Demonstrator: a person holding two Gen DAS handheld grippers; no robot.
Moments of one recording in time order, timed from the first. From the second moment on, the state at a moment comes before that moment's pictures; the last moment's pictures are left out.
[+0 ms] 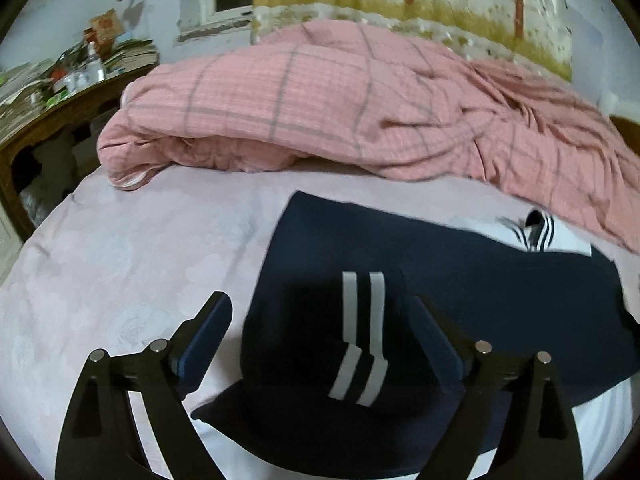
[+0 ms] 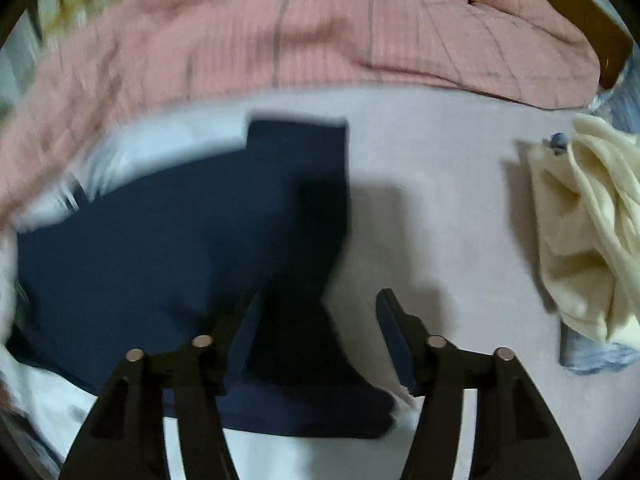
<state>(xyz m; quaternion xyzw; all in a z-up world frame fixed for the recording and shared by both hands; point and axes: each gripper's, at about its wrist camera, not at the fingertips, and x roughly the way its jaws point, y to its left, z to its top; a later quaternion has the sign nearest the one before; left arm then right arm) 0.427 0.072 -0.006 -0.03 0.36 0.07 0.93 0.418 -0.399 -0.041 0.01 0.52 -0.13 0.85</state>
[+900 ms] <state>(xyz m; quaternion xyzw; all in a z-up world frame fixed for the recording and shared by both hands) 0.195 0.029 0.178 -0.02 0.07 0.04 1.00 0.120 -0.358 0.146 0.03 0.20 -0.01 0.98</state>
